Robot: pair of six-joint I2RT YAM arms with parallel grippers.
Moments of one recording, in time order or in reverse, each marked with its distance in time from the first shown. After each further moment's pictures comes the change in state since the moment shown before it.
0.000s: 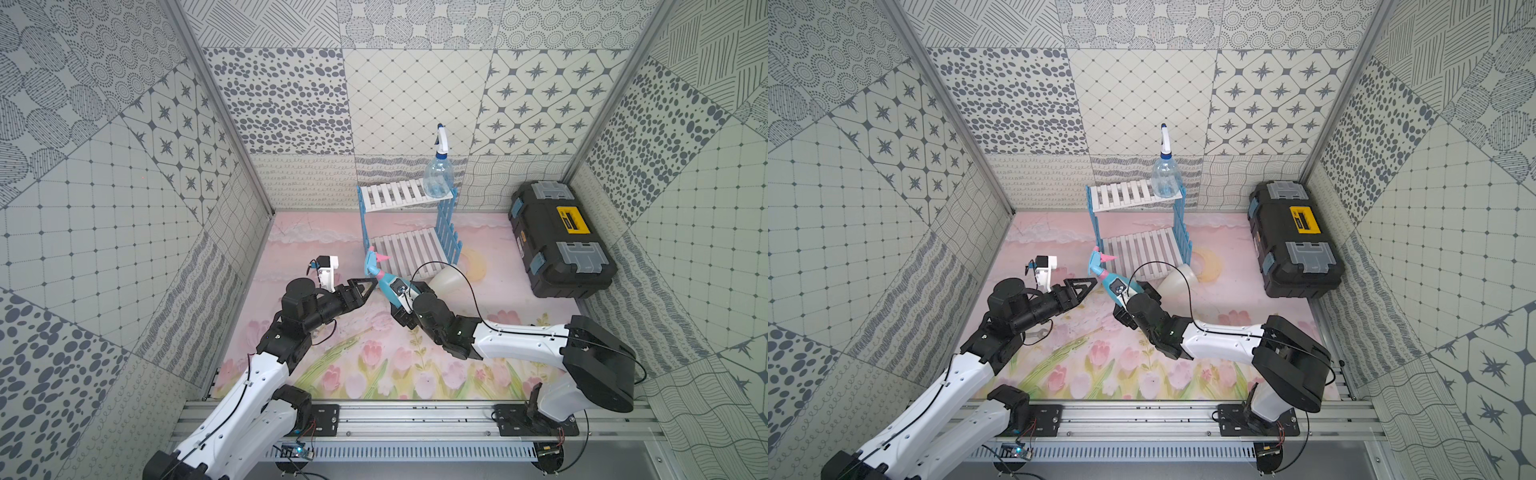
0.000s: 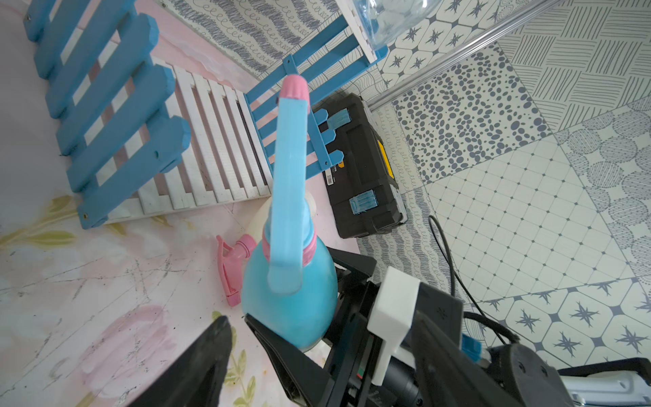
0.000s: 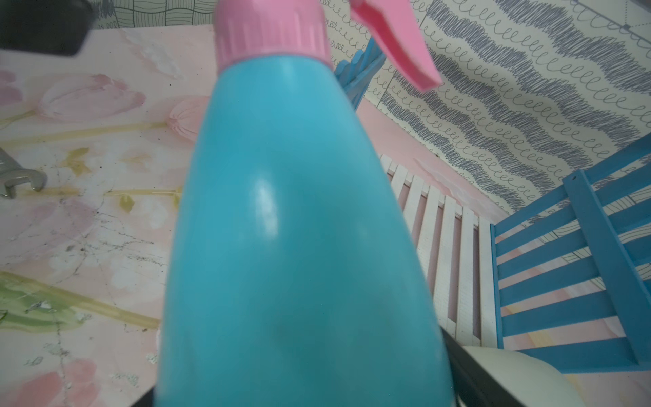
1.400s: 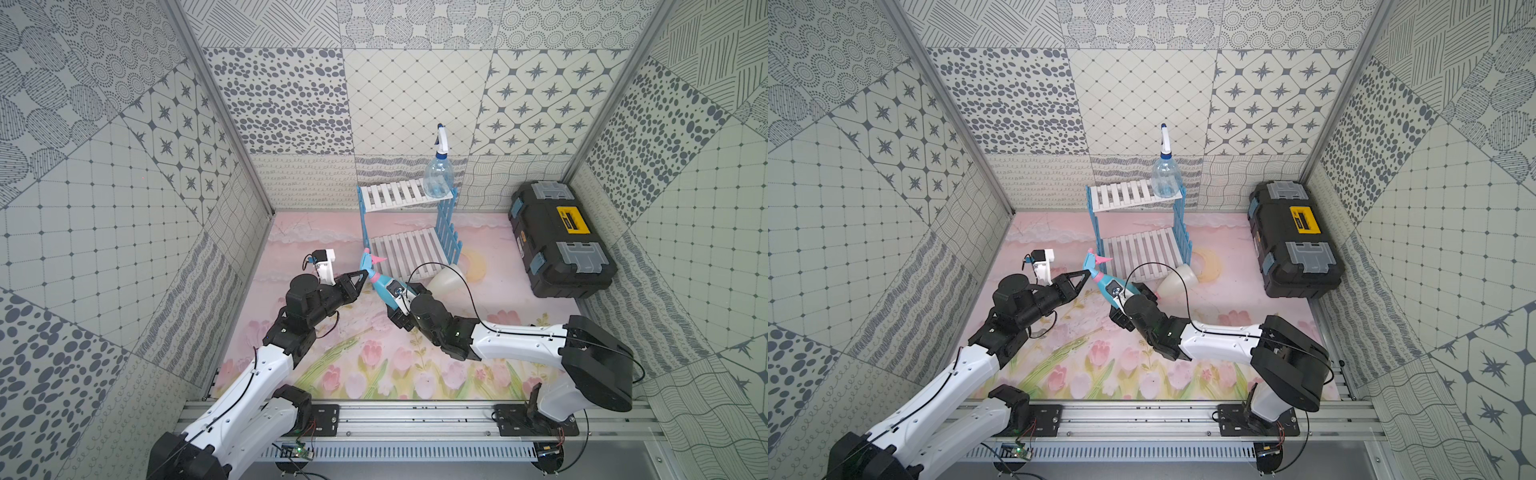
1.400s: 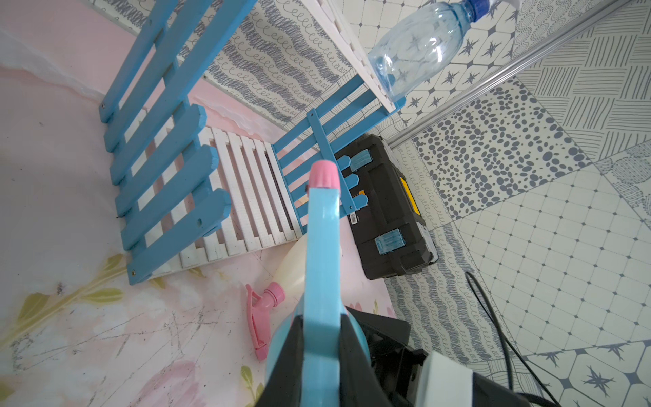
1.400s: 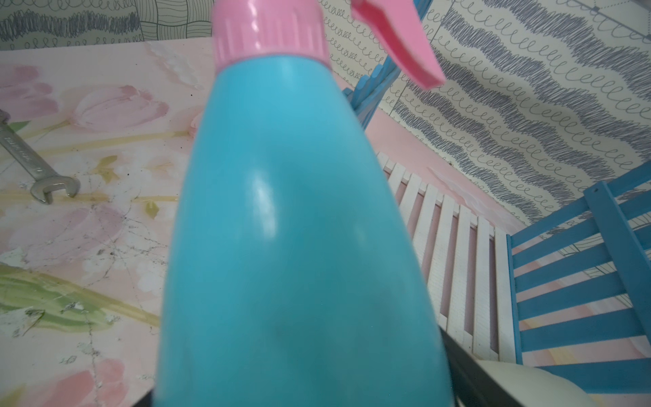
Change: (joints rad) left arm -0.002 0.066 0.001 0.105 -0.154 0.050; right arm 0.015 0.007 0.013 0.003 -0.027 0.003
